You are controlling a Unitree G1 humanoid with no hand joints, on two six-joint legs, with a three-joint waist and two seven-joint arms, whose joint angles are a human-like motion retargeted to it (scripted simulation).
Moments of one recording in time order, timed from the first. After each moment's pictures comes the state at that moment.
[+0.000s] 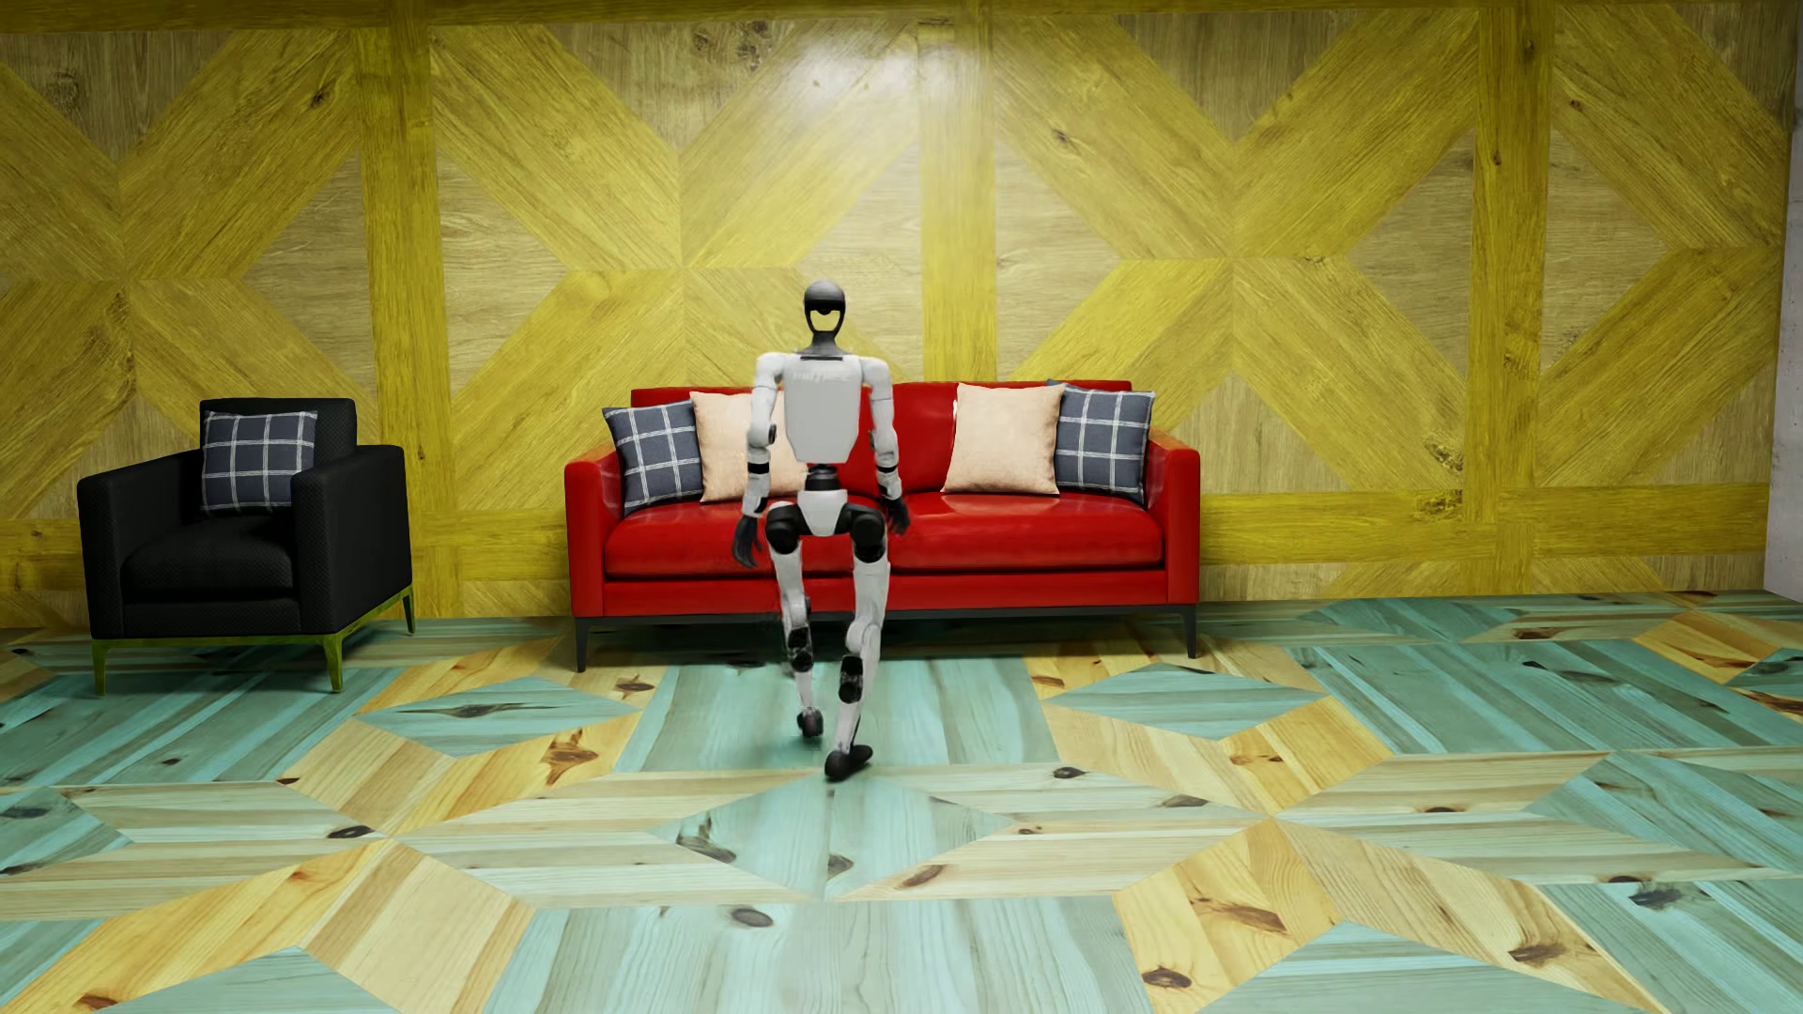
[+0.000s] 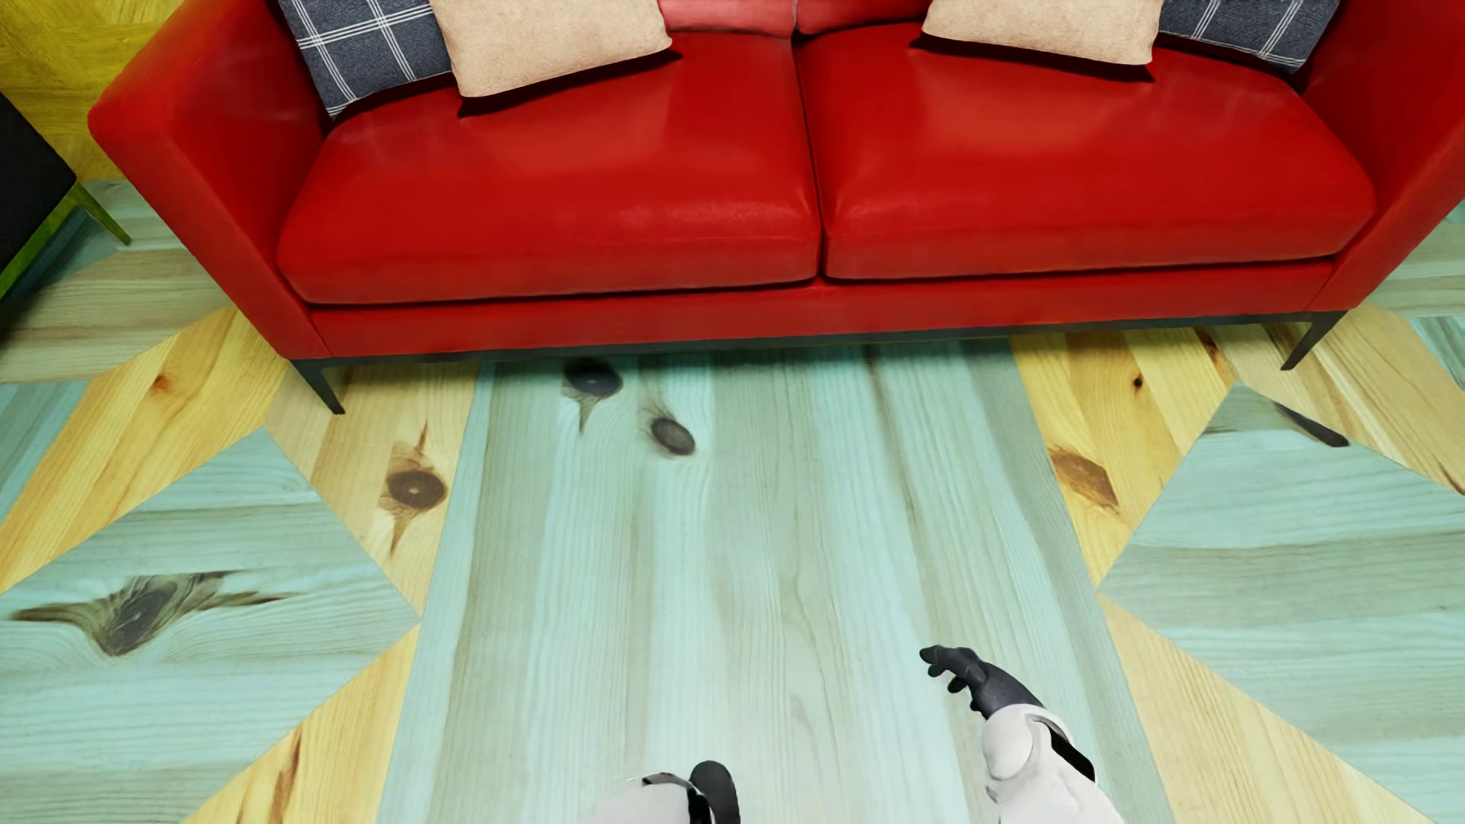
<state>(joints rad) -0.65 -0.09 0.07 0.08 0.00 0.05 0.22 -0.37 0.01 0.60 0.42 0.47 -0.16 -0.07 -0.49 0.11 -0.11 -0.07 -0.02 -0.20 0.06 0.78 0.81 0.42 -0.75 0.38 0.19 0.08 -0.04</state>
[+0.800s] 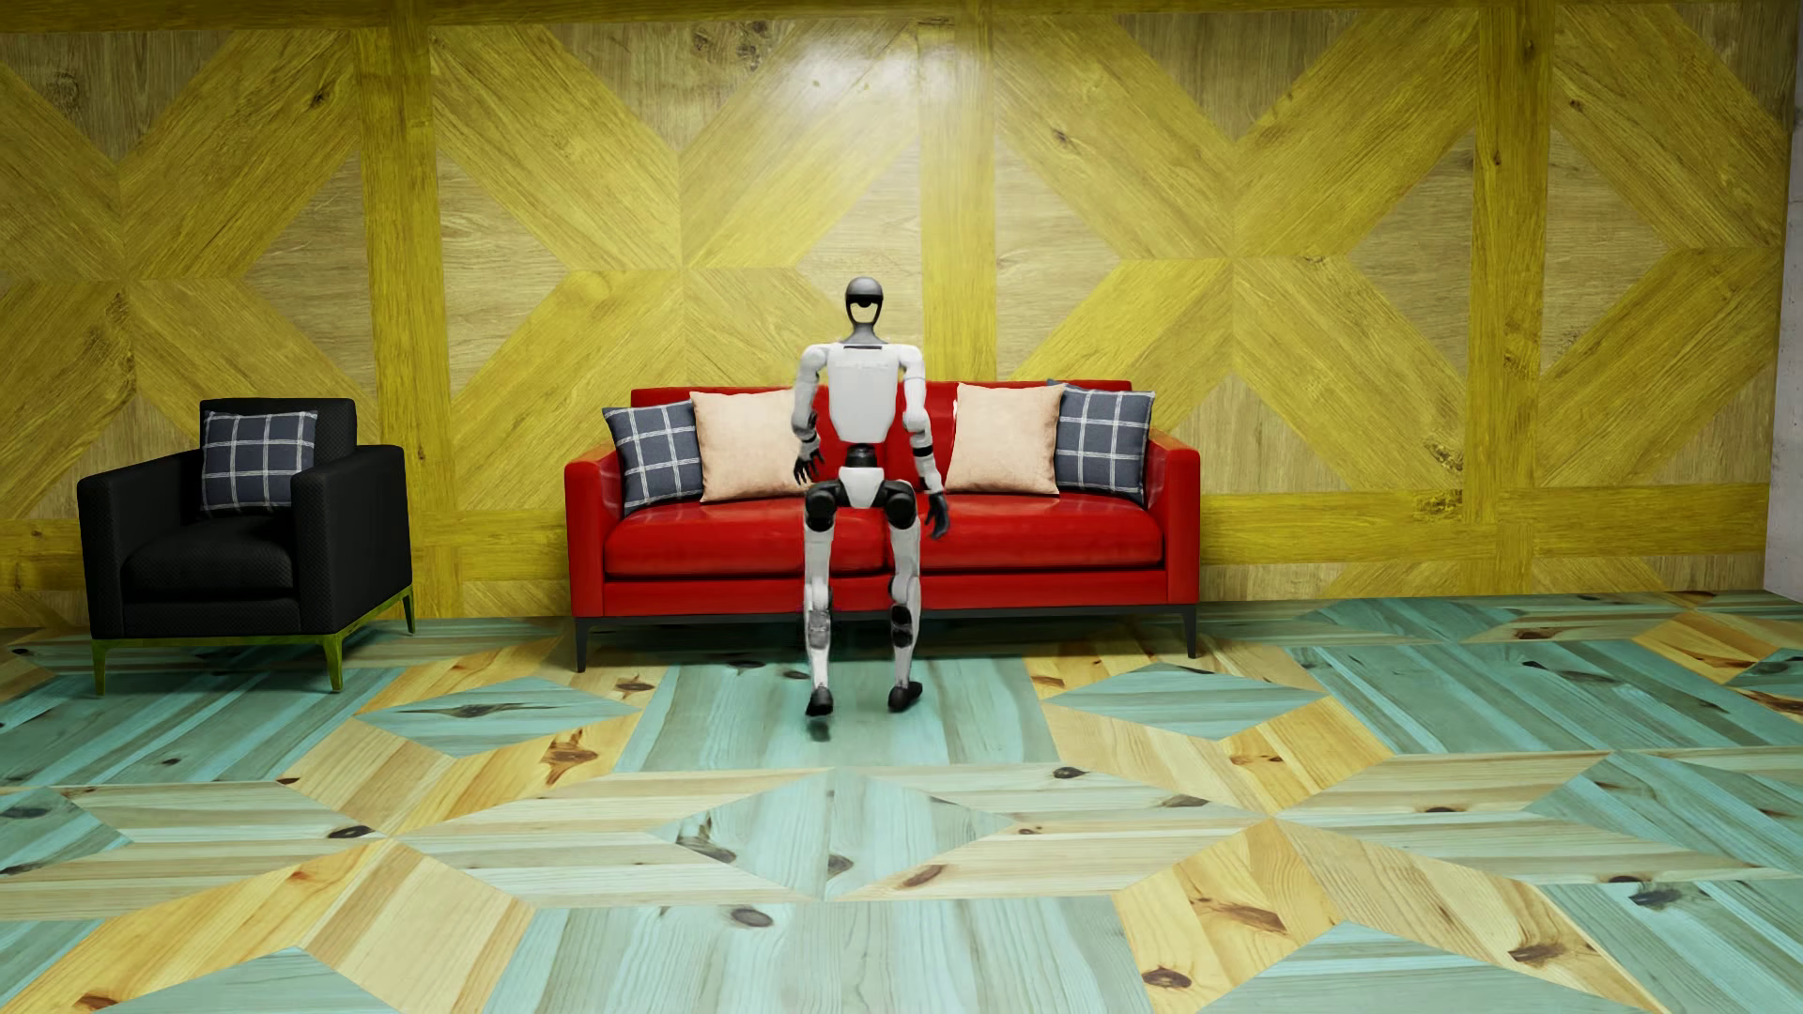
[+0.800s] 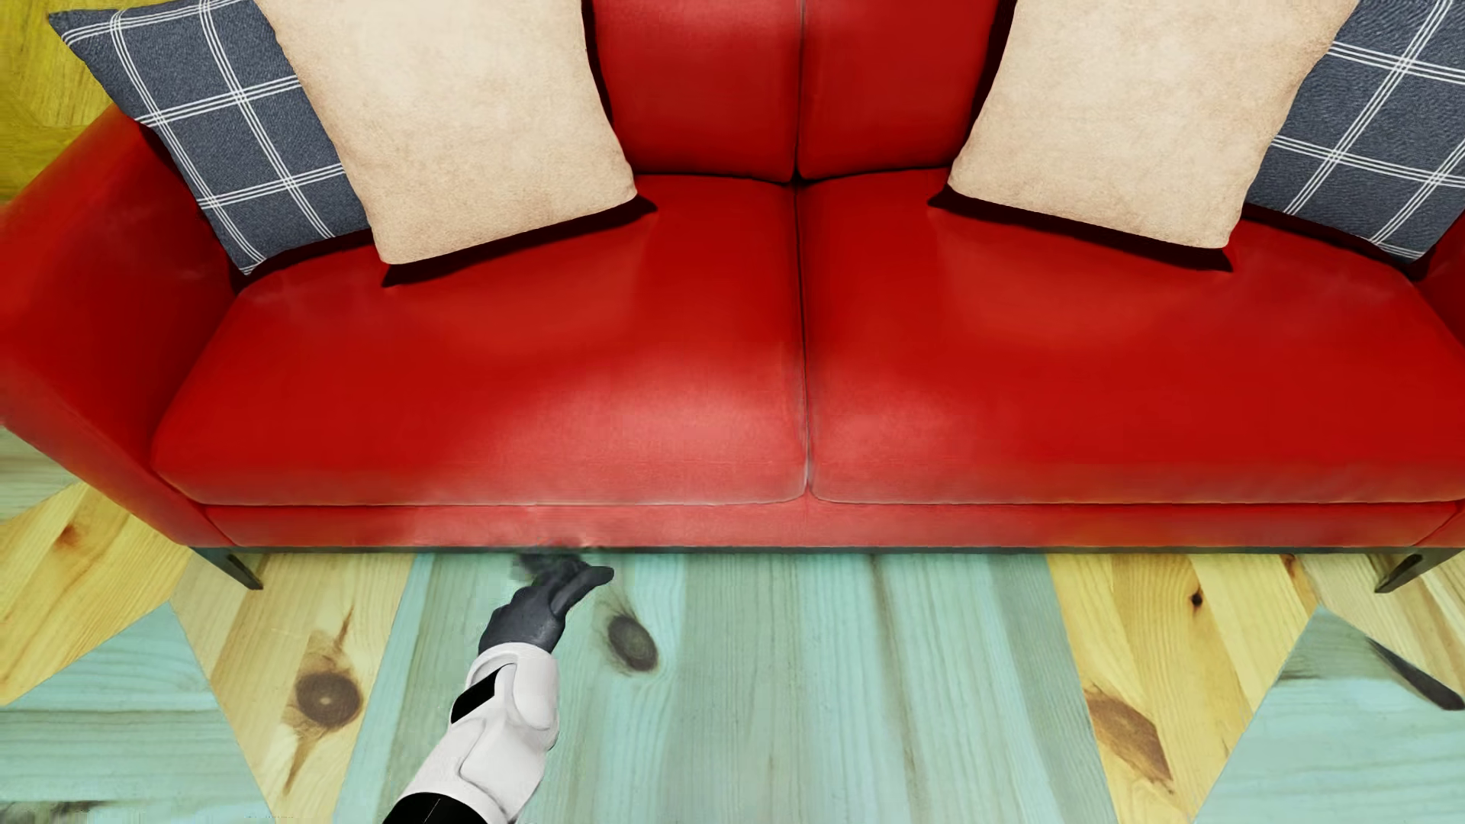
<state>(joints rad) -0.24 -0.42 -0.05 0.04 -0.21 0.00 0.08 -0.35 0.02 0.83 0.45 -0.19 0.33 -0.22 -0.16 0.20 -0.08 -0.04 -0.03 -0.31 -0.12 0.59 0.87 0.57 -0.71 0.26 0.31 0.19 0.07</state>
